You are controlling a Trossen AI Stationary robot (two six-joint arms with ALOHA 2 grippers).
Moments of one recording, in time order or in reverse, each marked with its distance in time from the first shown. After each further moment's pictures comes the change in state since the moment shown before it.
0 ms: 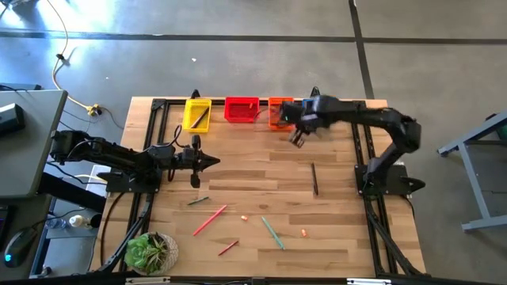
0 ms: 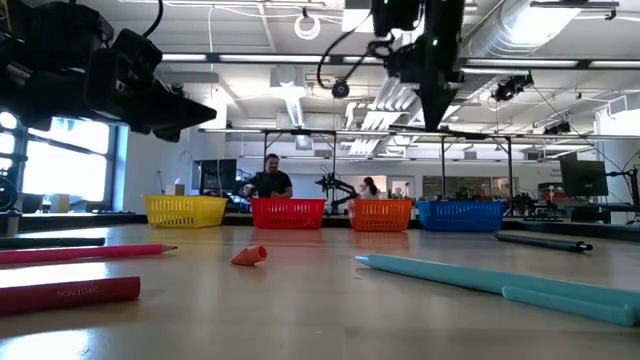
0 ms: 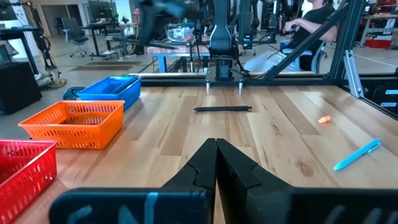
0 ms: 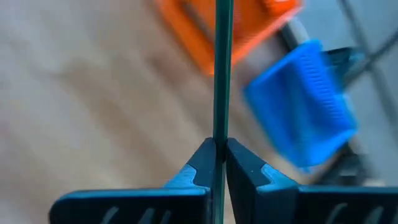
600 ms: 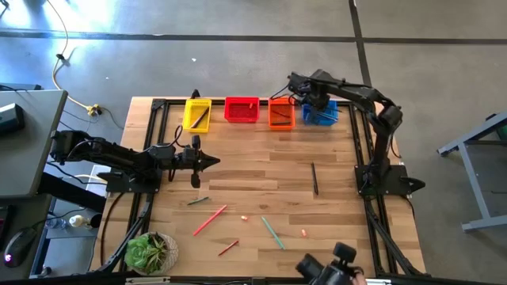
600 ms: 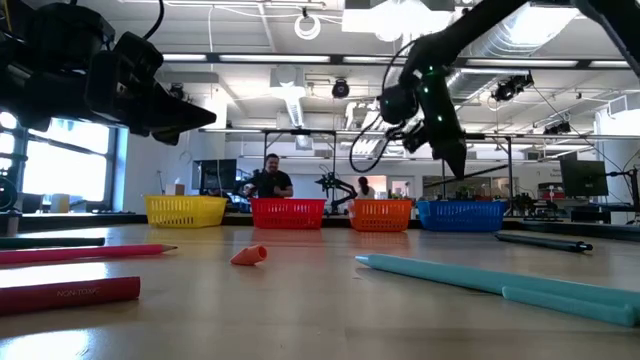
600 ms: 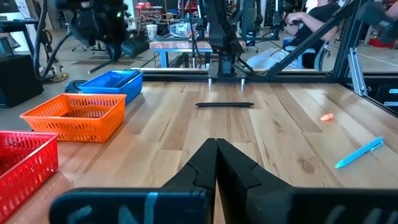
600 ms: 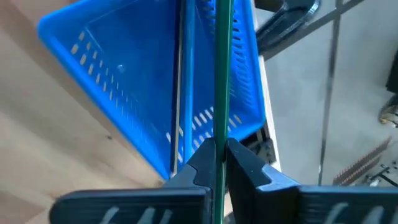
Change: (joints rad) left arm 0.000 0.000 0.000 -0.017 -0.011 -0.016; right arm -0.441 0.269 0.049 -0.019 0.113 -0.551
